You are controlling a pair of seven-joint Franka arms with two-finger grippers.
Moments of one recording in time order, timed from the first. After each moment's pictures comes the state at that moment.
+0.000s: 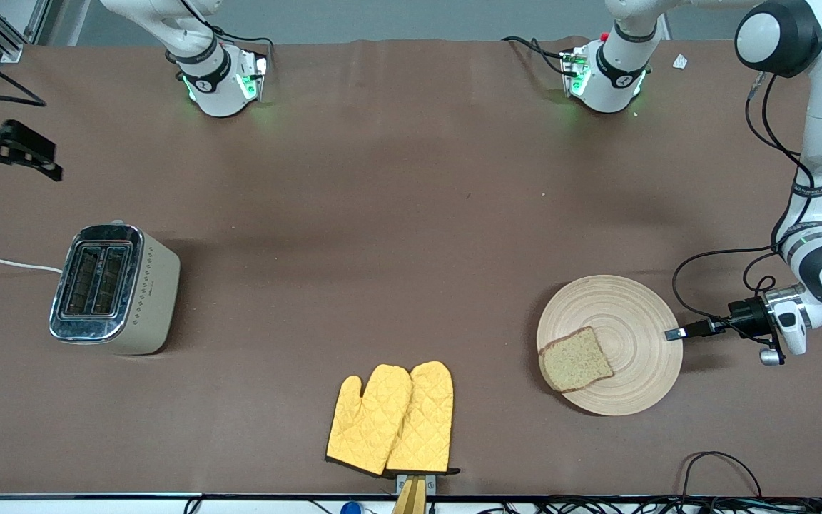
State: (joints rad) left arm 0.36 0.84 -0.07 -1.49 -0.96 1.89 0.68; right arm -0.01 0.05 0.05 -1.42 0.01 1.45 -0.10
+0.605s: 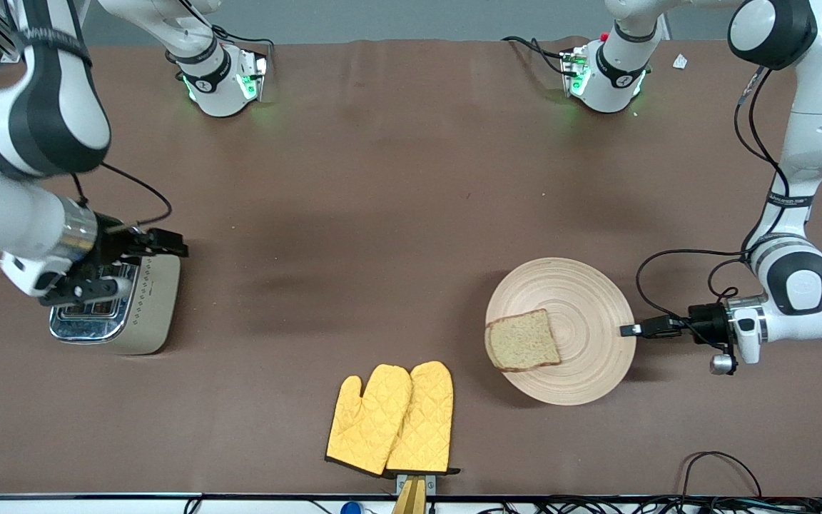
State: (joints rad) left arm 0.34 0.82 -0.26 -1.50 -0.96 1.87 0.66; right arm 0.04 0.29 0.04 -1.59 0.23 1.71 -0.04
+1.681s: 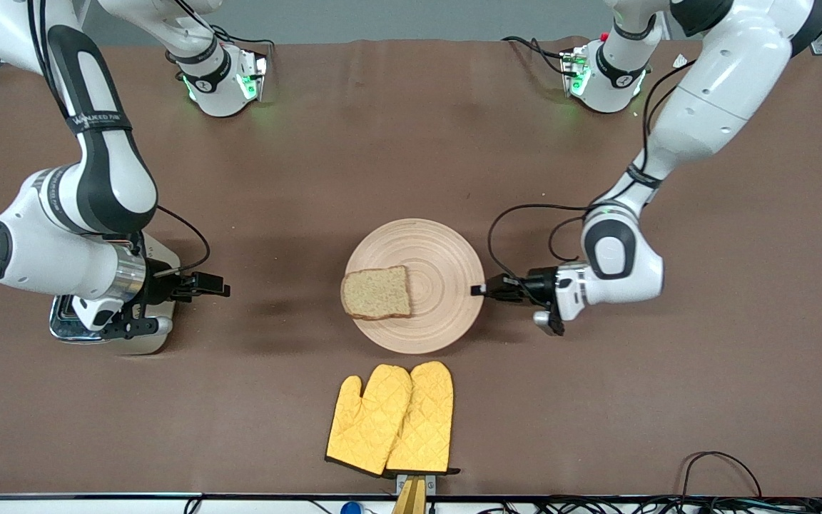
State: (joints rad) left arm 0.00 0.76 -0.42 -1.78 -1.25 2.32 0.79; right arm 0.06 0.40 0.05 -1.70 0.35 2.01 -0.11
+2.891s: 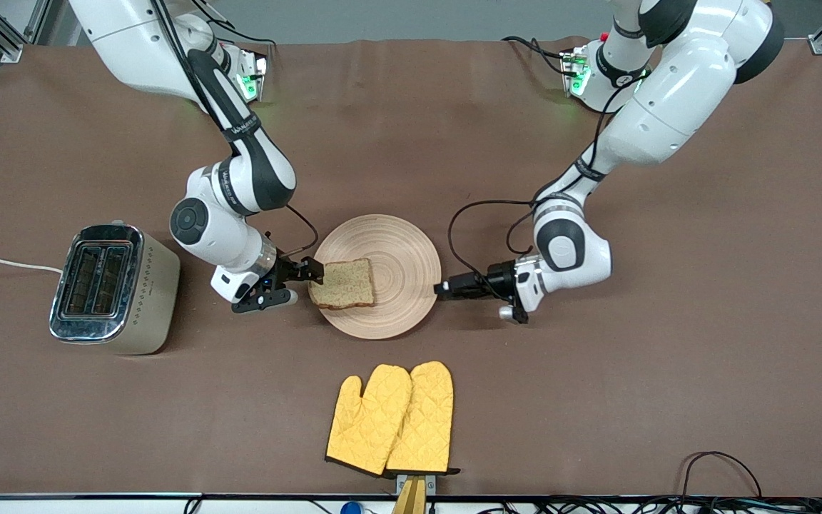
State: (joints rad) left arm -0.09 0.82 -0.42 -1.73 -1.52 2.44 0.83; right arm 0.35 0.45 0.05 -1.97 0.35 2.51 -0.02
